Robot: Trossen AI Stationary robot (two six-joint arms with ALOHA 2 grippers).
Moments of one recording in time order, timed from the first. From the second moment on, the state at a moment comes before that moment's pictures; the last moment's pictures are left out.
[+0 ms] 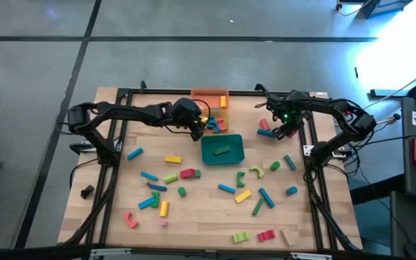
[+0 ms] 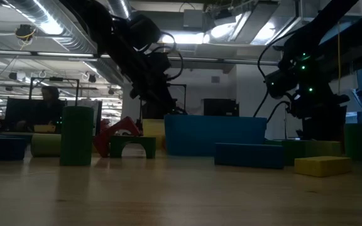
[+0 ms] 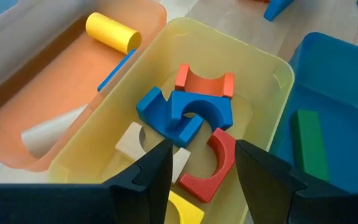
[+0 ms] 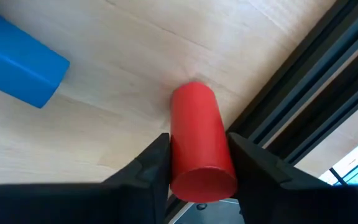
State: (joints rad) left arm 0.35 1.61 0.95 -0.07 -0.07 -0.16; right arm -0.80 1.52 0.83 -1.14 0.17 0.25
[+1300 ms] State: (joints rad) left arm 0.34 1.03 0.95 -0.91 -0.07 -0.37; right arm -0.69 1.73 1.15 -0.04 -0.29 0.25
